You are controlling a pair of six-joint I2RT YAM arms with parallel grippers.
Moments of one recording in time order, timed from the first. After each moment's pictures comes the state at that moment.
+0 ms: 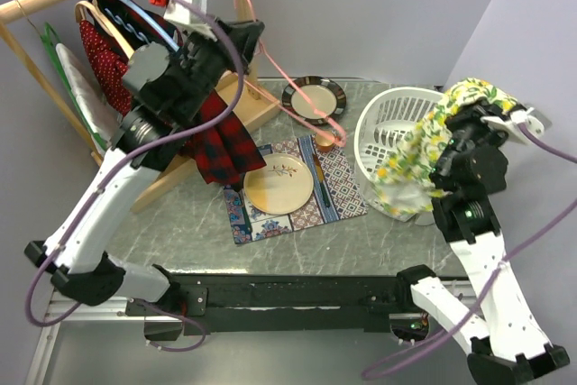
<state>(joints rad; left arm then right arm) -0.68 1.38 1.85 -0.11 -0.11 -0.24 0.28 0.78 1.04 0.18 0.88 0.10</state>
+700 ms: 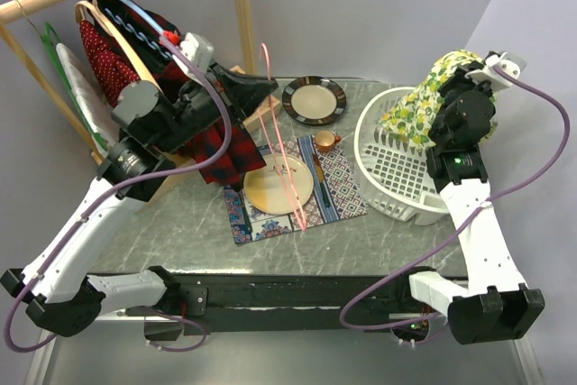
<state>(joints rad) -0.68 1.16 1.55 -0.09 0.28 -0.30 0.06 1.09 1.17 0.23 0.60 0.06</state>
